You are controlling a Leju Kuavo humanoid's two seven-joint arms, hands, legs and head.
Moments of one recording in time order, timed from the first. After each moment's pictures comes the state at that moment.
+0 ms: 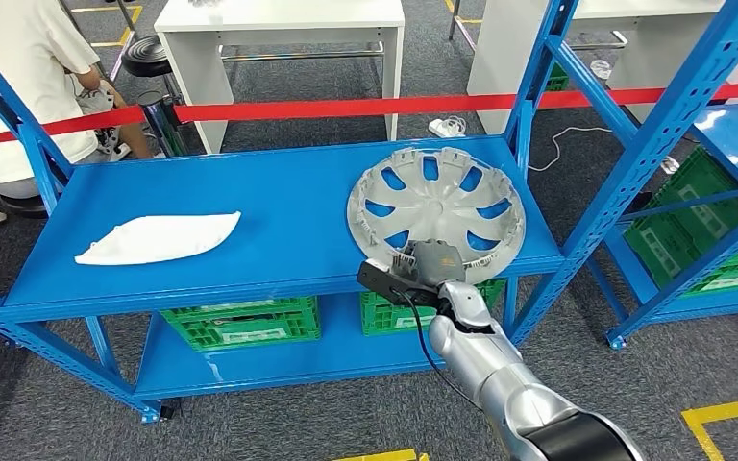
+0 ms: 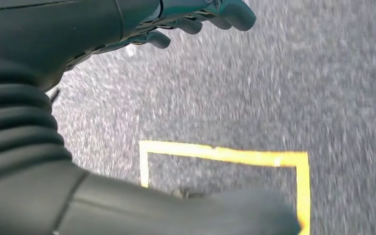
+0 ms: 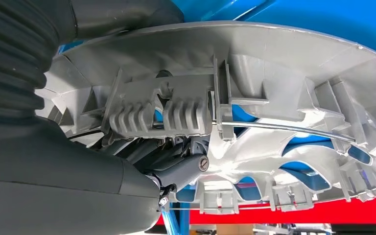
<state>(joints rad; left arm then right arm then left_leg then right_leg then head) -0.09 -0.19 0.50 -0.19 -0.55 0.51 -0.25 -0.54 0.09 0.16 -0.41 1.29 -0.40 -0.15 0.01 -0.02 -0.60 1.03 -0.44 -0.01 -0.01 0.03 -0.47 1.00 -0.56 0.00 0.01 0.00</state>
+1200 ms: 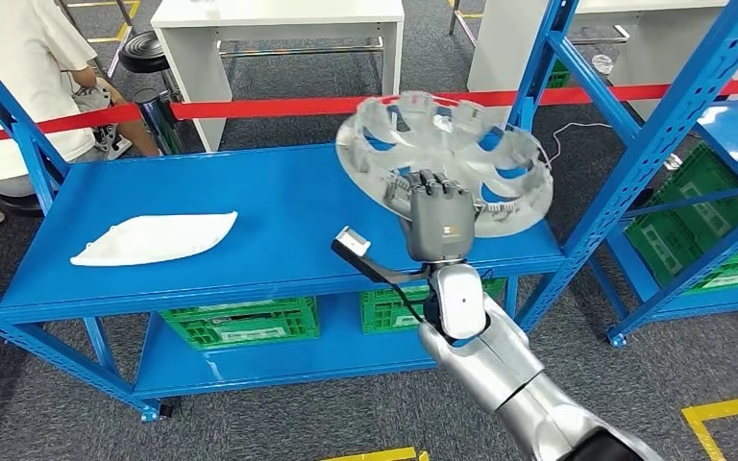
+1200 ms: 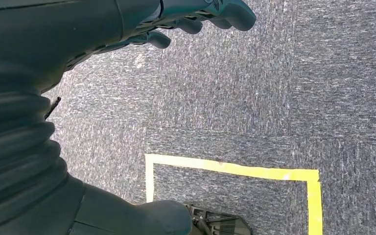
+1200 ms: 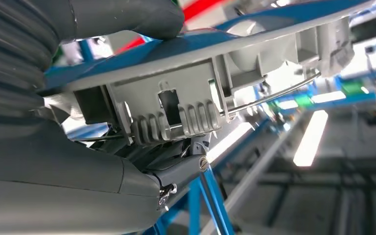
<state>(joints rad) -0.09 -0.19 0.50 -0.19 -0.59 0.54 -0.23 -0.47 -0.06 0.57 -1.04 1.57 -0.70 0.31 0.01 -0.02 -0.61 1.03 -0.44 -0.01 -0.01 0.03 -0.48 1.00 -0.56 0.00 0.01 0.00</state>
